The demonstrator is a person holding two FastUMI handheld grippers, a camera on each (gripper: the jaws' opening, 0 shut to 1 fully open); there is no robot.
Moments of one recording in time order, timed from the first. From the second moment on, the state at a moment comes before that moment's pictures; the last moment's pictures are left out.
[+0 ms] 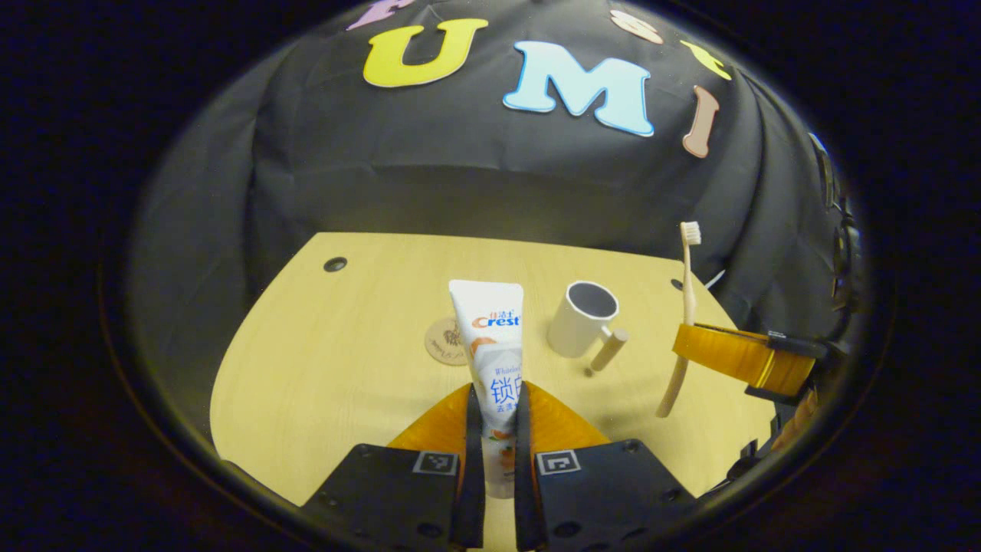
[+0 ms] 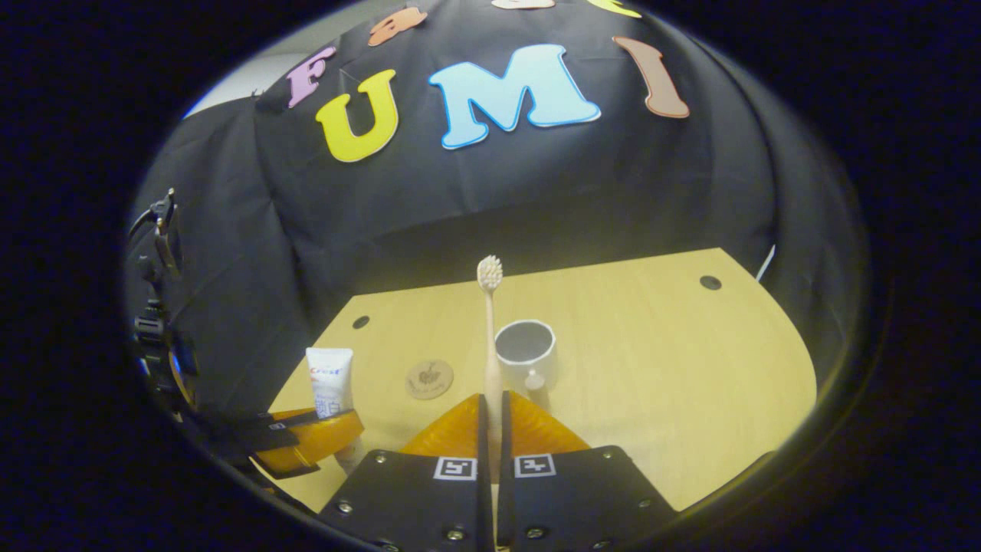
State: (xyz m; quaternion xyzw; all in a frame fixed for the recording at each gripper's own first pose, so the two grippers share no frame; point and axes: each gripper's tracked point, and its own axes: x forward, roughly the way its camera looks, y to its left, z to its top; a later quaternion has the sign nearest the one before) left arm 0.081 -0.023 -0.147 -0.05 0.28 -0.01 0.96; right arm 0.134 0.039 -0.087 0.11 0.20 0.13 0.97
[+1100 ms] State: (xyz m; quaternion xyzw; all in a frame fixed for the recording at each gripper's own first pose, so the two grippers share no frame) left arm 0.087 -0.002 -0.118 -0.09 0.24 0.05 0.97; right arm 0.292 0.053 -0.111 0.04 0.14 0.14 0.98
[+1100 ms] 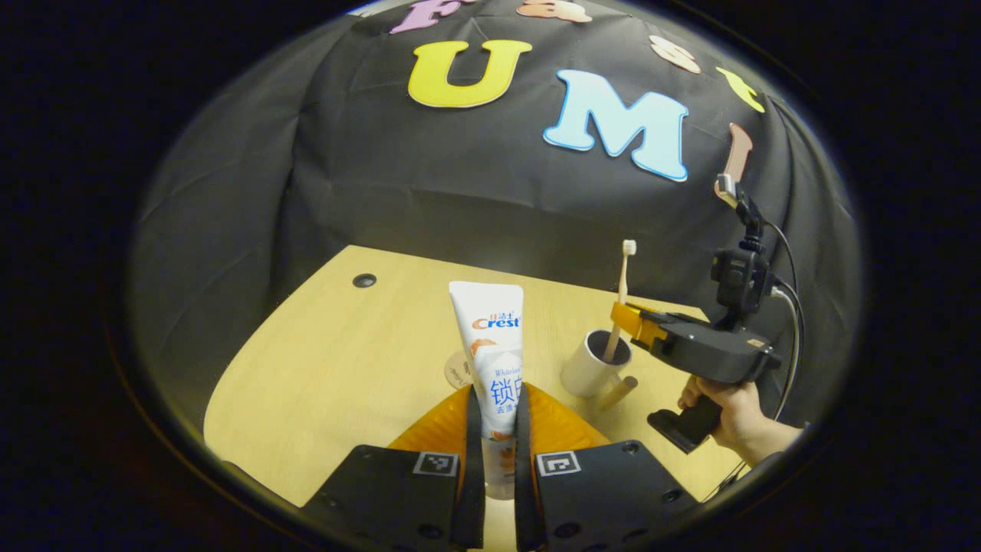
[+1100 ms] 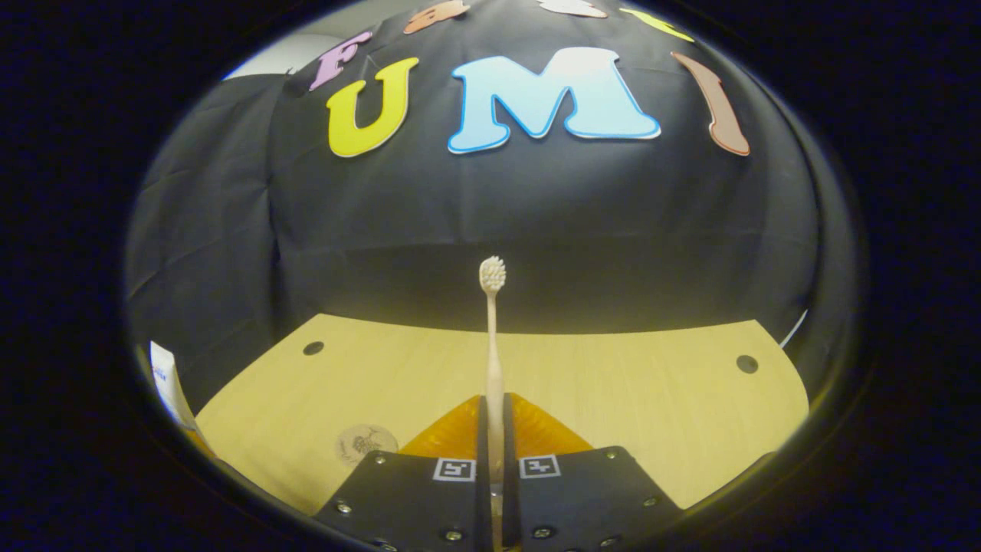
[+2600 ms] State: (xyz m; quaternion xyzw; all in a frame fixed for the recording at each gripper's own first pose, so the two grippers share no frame) left arm 0.229 -0.097 -0.076 -0.18 0.03 -0.06 0.98; right arm 0.154 -0.102 -0.107 0.05 0.19 0.06 0.98
